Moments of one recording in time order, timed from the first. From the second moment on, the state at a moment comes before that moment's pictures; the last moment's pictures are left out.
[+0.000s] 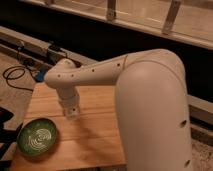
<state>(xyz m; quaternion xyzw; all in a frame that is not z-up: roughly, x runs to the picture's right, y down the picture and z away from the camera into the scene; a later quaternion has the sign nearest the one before) -0.179 0.126 0.730 -0.28 0.21 0.54 0.76</state>
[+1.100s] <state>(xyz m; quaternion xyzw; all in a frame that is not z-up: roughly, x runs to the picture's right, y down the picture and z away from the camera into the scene) -0.343 0.248 0.674 -0.27 0.19 0.32 0.89</state>
